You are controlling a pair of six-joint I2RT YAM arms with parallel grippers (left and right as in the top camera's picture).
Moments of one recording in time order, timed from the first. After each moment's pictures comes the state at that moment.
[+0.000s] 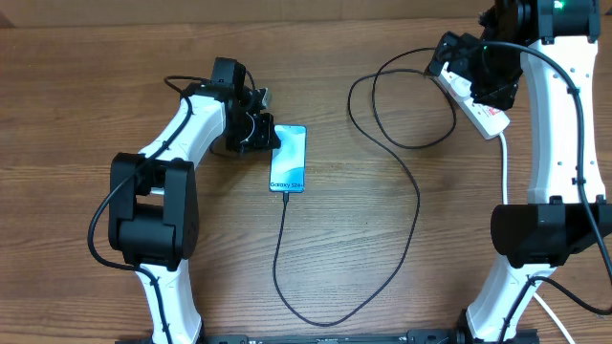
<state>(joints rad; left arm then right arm) -0.17 2.12 1.54 -0.79 0.42 -0.16 0.01 2.06 2.37 -1.64 -0.17 0.43</state>
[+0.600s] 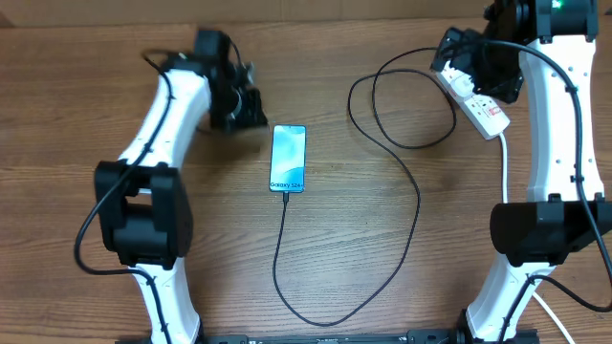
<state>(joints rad) -0.11 2.12 1.87 -1.11 0.39 -0.15 0.01 2.07 2.37 -1.56 -0.05 0.44</state>
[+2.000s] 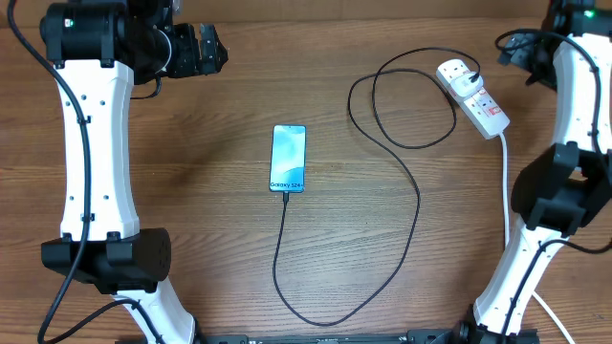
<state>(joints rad) -0.01 1.96 2.35 -1.44 0.24 -0.14 -0.26 2.35 2.35 -1.19 0.17 0.31</state>
